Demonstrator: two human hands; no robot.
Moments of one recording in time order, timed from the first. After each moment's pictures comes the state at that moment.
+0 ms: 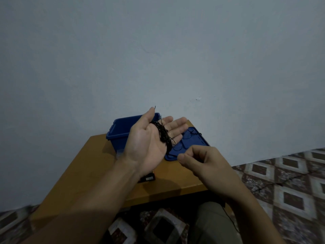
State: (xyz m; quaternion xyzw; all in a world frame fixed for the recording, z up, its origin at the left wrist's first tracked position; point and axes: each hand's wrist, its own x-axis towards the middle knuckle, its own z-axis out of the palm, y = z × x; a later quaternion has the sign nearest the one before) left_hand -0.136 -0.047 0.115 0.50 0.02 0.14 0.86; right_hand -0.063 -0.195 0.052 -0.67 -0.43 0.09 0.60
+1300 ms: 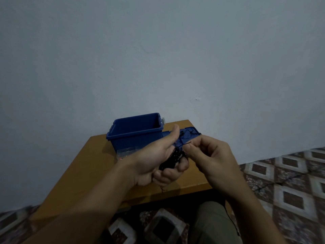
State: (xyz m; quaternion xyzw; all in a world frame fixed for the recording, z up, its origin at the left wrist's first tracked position) left_hand -0.144 -0.041 0.104 0.73 0.04 -0.20 0.66; right_hand -0.066 -0.196 0.057 -0.55 -0.42 0.05 0.72
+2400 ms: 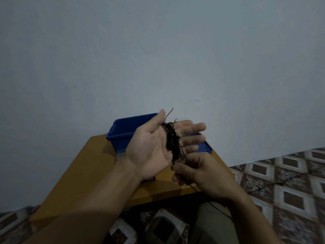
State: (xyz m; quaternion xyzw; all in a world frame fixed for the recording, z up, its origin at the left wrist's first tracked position) left_hand -0.140 -0.051 0.115 0.53 -0.09 -0.01 0.84; right_hand -0.060 -0.192 0.043 -0.69 -0.43 0.18 0.55
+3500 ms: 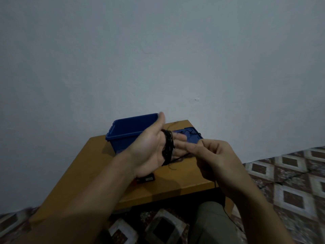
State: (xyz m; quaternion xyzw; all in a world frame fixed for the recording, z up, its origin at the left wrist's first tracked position) left_hand -0.136 -0.045 0.116 0.66 0.09 -0.02 0.75; right_hand -0.064 -0.209 0.066 -0.57 -0.38 0.17 0.71
